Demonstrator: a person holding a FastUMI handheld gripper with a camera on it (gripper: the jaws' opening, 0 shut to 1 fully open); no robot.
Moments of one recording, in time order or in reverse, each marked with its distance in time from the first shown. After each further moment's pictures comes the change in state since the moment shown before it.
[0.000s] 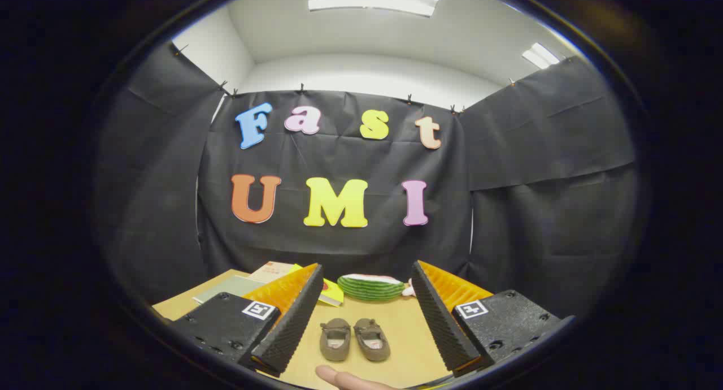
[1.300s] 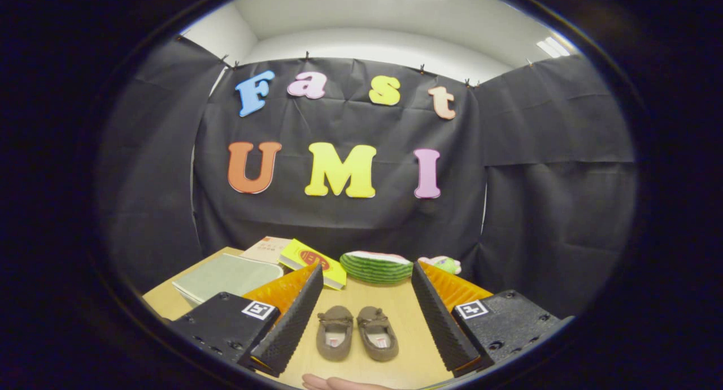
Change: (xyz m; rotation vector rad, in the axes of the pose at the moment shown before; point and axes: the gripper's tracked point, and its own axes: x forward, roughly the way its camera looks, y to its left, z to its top) arm 0.092 0.021 -0.082 -0.005 0.192 0.035
